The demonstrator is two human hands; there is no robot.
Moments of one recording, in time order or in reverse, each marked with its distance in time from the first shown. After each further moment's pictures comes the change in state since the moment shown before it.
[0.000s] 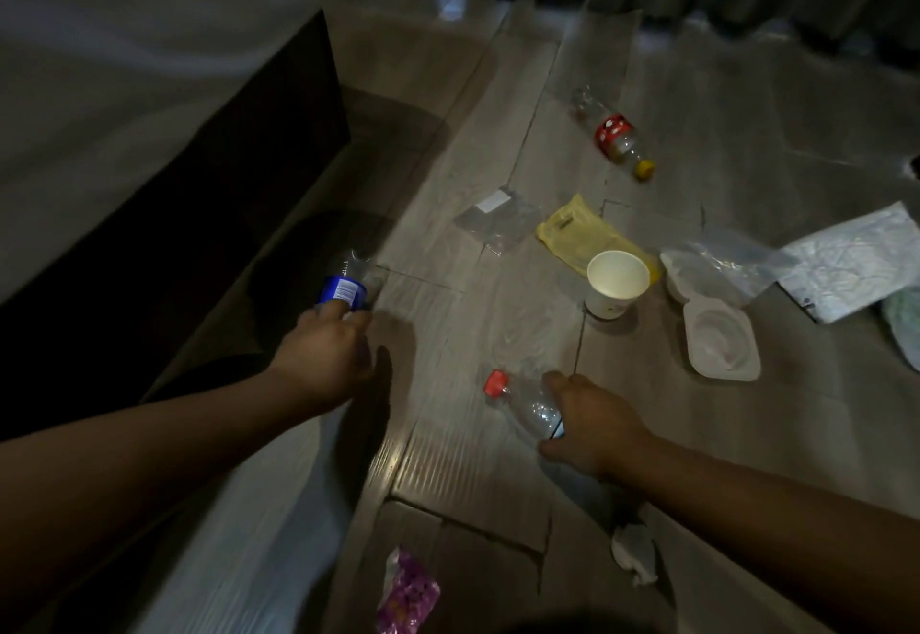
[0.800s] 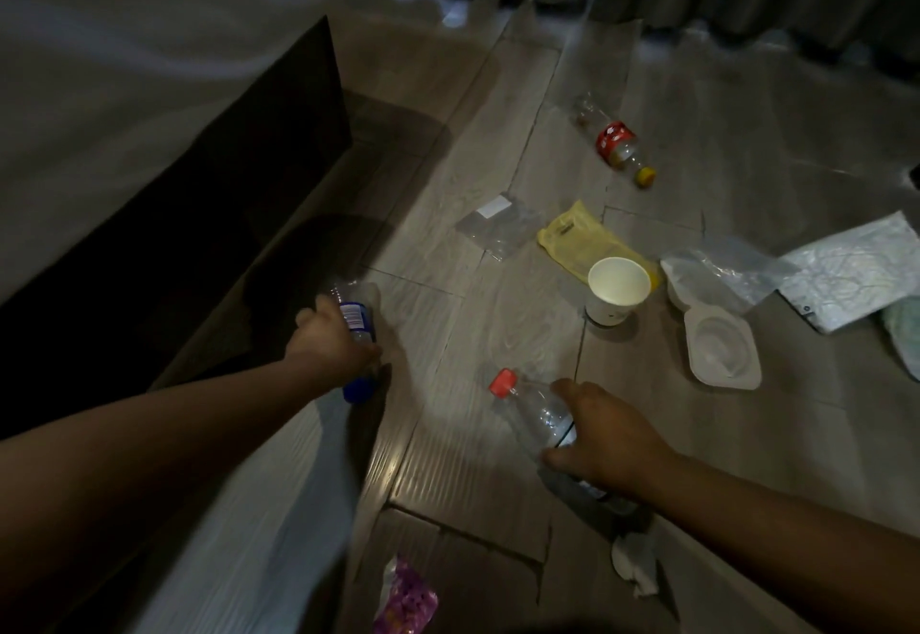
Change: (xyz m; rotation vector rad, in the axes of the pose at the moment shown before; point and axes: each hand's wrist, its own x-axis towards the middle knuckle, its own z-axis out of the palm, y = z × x) left_hand 0.037 -0.006 0.021 -0.488 0.003 -0.474; right_hand -0.018 -0.011 -0.018 0.056 0.030 0.006
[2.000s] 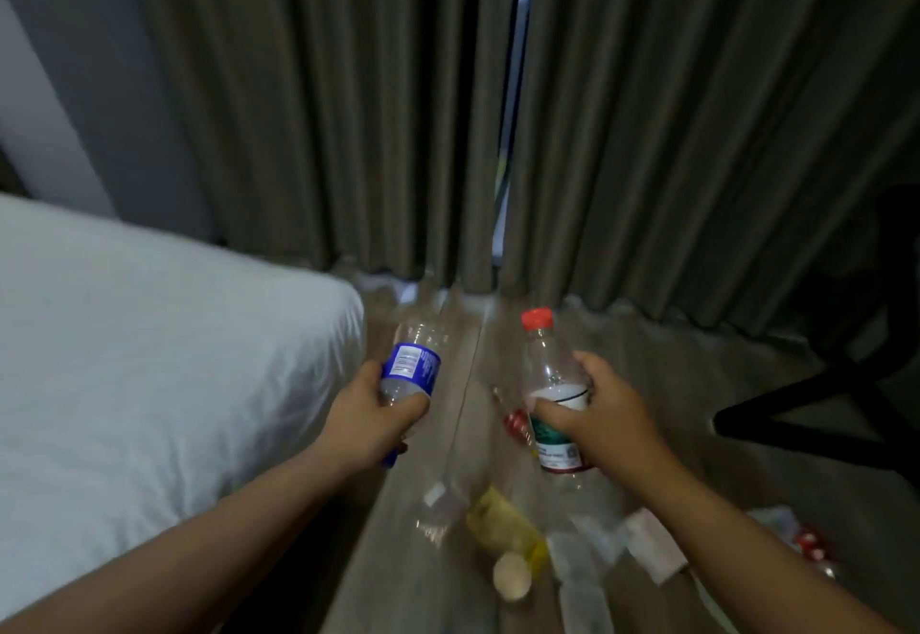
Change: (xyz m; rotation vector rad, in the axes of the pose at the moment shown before) left_hand -0.182 0.332 -0.383 -0.634 -0.053 0.433; right_hand -0.098 -0.157 -0.514 0.702 0.617 0.019
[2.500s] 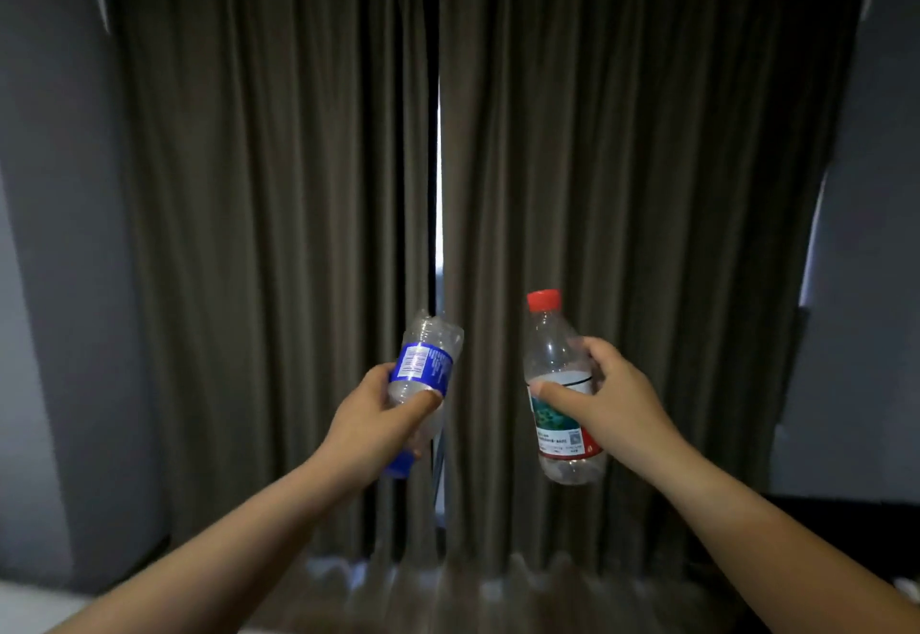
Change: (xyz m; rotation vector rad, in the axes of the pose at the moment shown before) left_hand -0.136 0.602 -0.136 -0.160 -0.025 0.478; right_hand -0.026 -0.515 -0.368 0.078 0.253 -0.353
